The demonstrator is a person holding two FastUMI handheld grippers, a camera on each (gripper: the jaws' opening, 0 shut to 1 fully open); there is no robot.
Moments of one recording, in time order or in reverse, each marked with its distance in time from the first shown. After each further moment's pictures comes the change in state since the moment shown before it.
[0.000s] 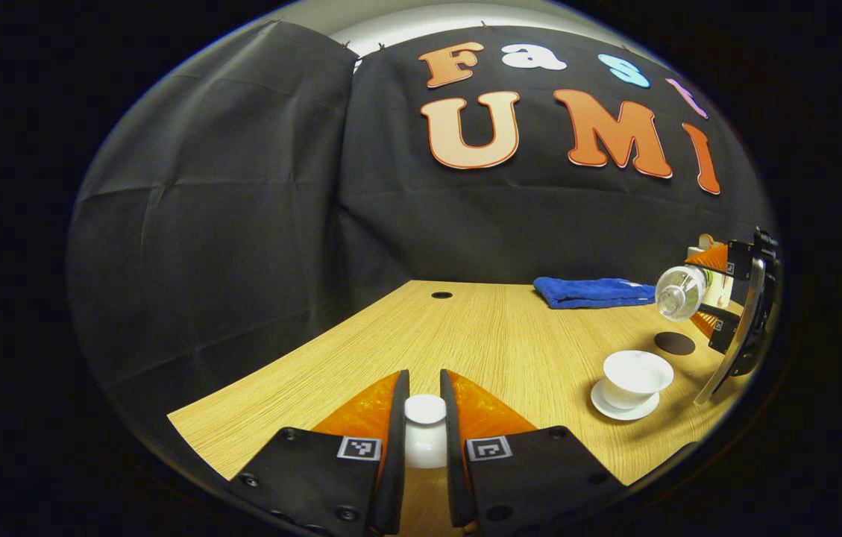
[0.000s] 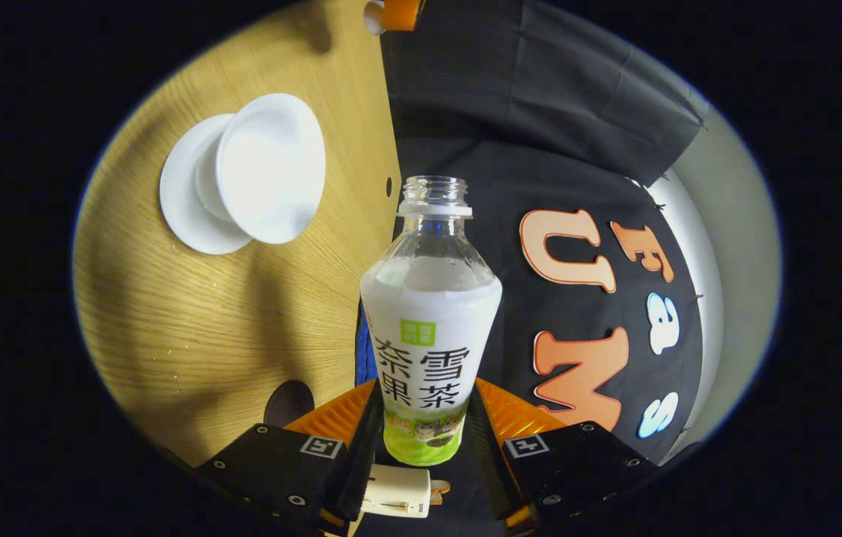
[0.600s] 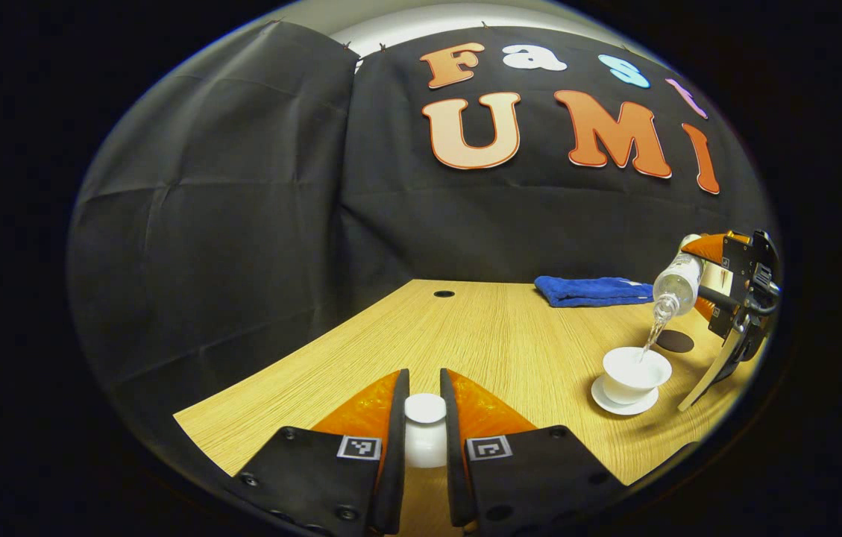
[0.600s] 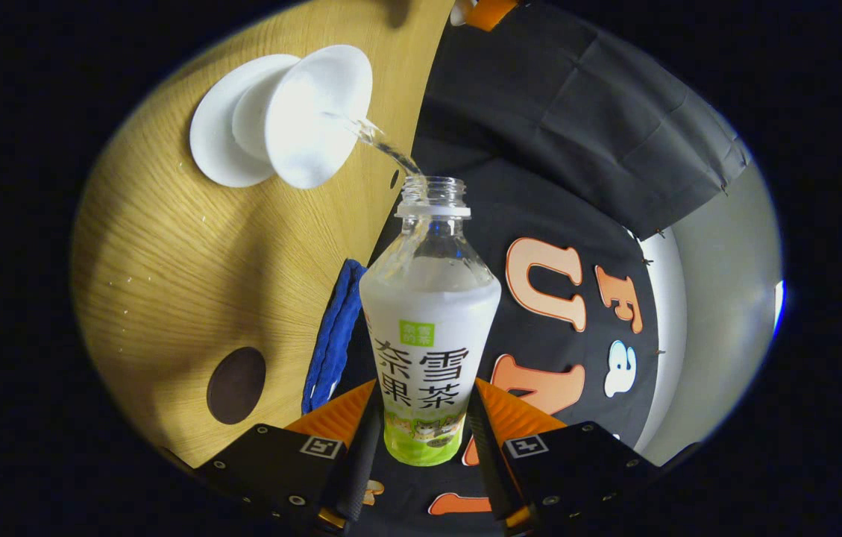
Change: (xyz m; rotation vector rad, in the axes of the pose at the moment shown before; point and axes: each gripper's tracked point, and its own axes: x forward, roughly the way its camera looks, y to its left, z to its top) left arm -0.006 0.005 0.000 0.001 0.000 -0.002; right arm -0.001 0.001 0.001 -0.216 -0.017 -0.110
